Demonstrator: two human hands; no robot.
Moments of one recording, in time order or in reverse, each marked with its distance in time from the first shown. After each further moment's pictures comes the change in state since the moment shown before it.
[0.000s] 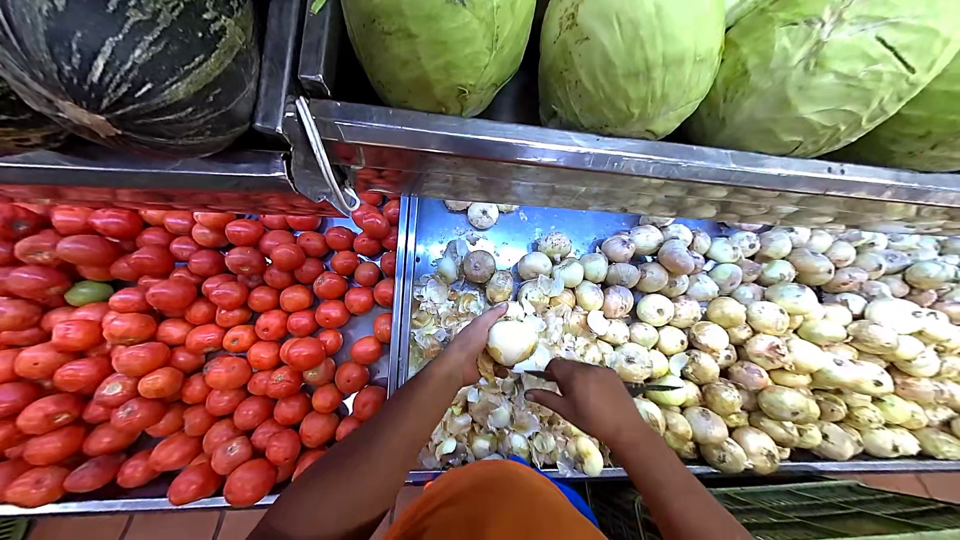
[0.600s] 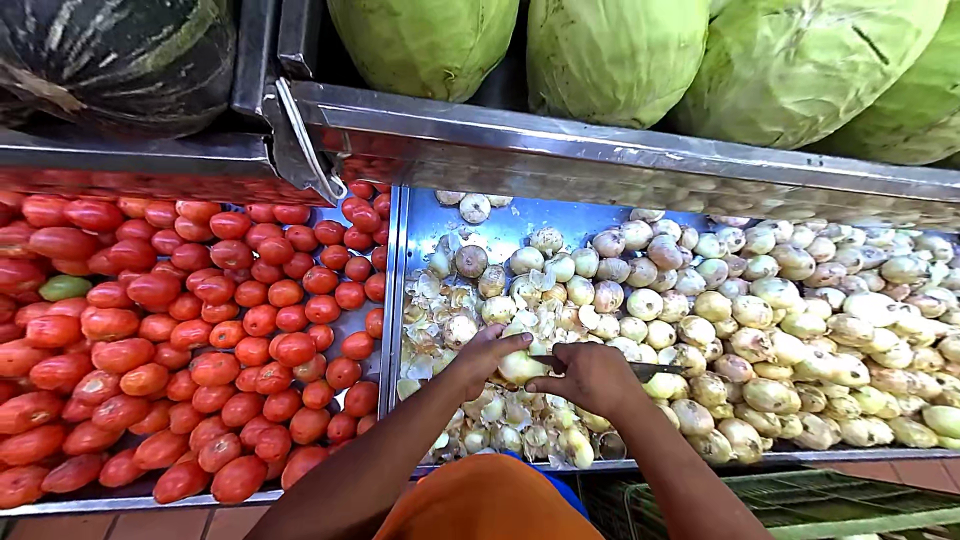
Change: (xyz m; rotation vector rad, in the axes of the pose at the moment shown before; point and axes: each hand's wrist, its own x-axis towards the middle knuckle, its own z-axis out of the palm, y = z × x) left_hand -0.004 -0.030 0.015 0.158 -0.062 0.177; right_hand 0.010 0.008 -0.031 -0.106 -0.182 0.121
